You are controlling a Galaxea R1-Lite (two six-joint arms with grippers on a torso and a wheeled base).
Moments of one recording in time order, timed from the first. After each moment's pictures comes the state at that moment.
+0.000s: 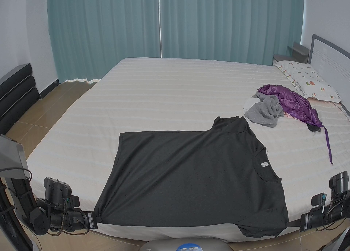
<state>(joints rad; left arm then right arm) -0.13 1.98 -0.02 -1.00 -0.21 -0.35 -0.17 1.55 -0.02 -0.39 0.49 -0.04</state>
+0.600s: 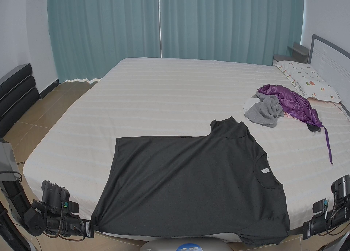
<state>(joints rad) -0.14 1.88 -0.02 -0.79 -0.21 -0.22 -0.16 1.43 -0.04 -0.15 0.49 -0.11</state>
